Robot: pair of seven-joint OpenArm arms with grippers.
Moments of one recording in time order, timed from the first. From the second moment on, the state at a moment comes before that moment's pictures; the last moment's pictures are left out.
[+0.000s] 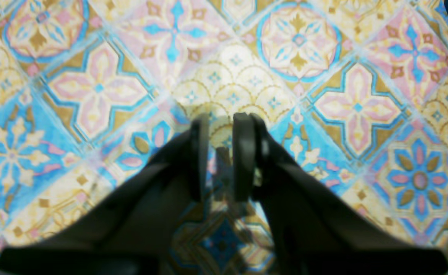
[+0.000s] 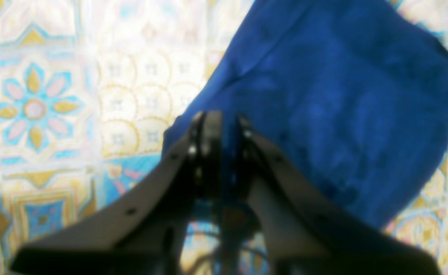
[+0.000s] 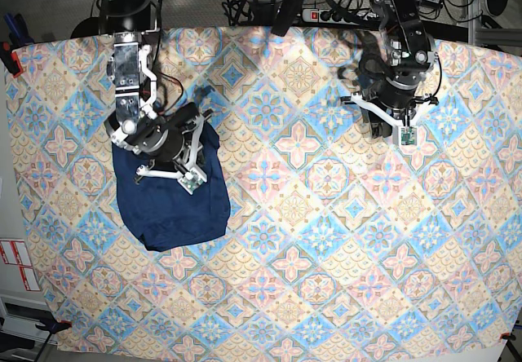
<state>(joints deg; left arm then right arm) 20.0 6.4 -20.3 102.2 -4.4 -17.7 31.6 -4.0 4.3 0.6 93.9 -8.1 41.1 -43.9</state>
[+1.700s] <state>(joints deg) 57.6 3.0 -19.5 103.9 -9.4 -18.1 30.3 -44.7 4.3 43.2 90.7 6.9 41.3 -44.9</state>
